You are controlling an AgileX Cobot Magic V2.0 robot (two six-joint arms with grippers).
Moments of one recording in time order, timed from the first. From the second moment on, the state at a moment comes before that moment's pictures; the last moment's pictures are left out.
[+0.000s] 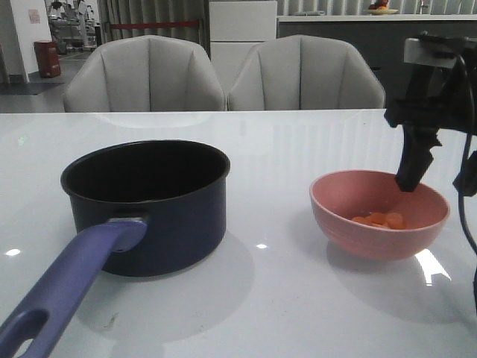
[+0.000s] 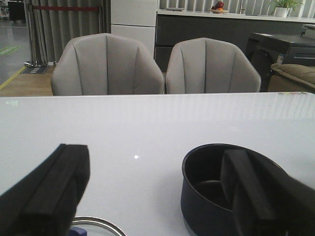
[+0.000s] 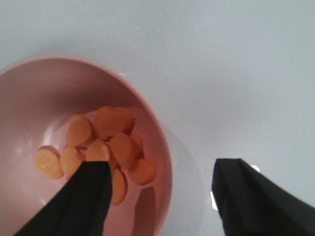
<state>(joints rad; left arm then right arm) -0.21 0.11 -0.29 0.00 0.29 -0.09 0.11 1.68 -1.06 0.19 0.66 0.01</state>
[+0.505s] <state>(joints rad) -0.21 0.11 -0.29 0.00 0.29 -0.09 0.11 1.80 -1.12 0.21 0.70 0.01</state>
